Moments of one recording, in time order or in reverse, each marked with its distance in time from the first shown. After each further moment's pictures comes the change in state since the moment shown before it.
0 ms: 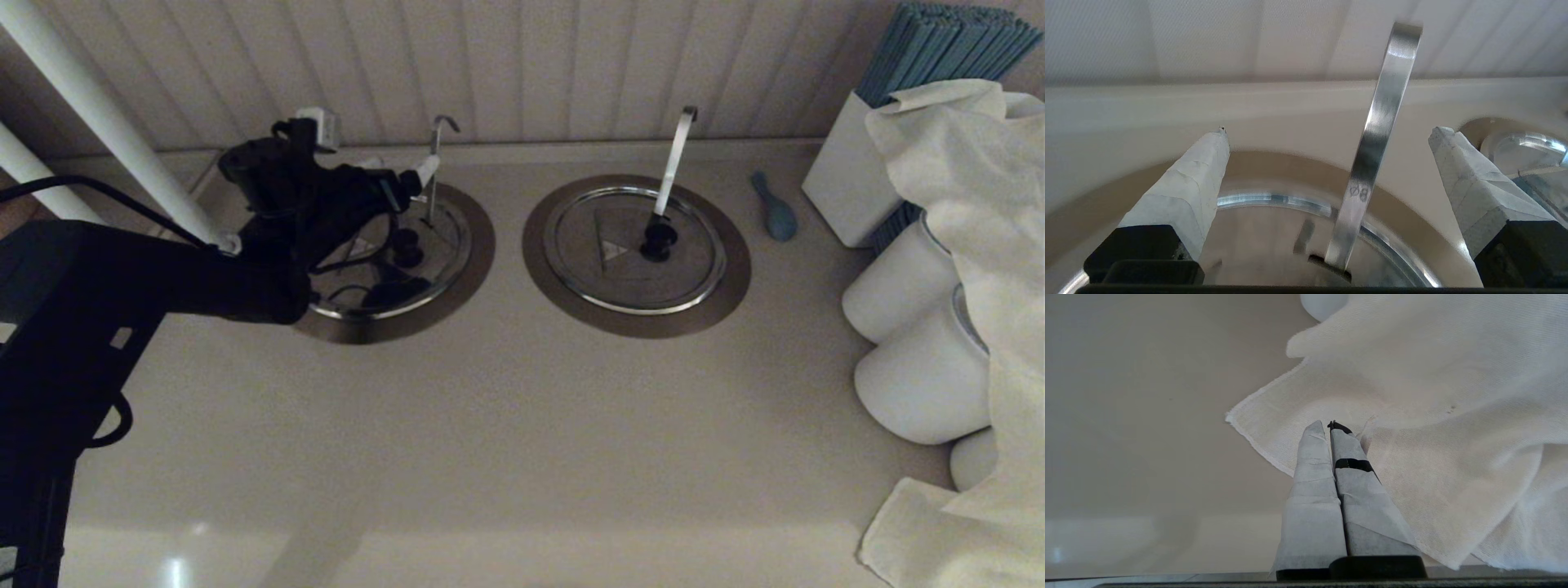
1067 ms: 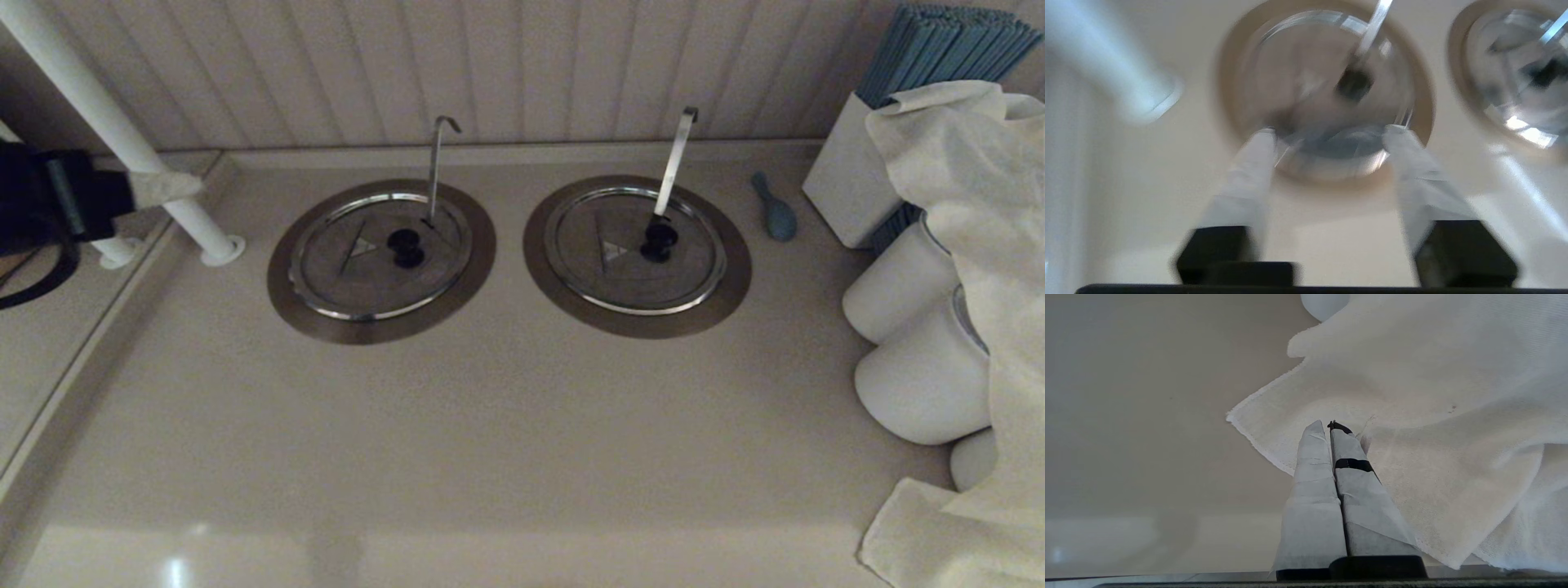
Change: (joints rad) left arm 0.249 -0.967 0.486 0.972 -0.027 0.146; right arm 0.000 0.000 0.001 0.000 0.000 0.000
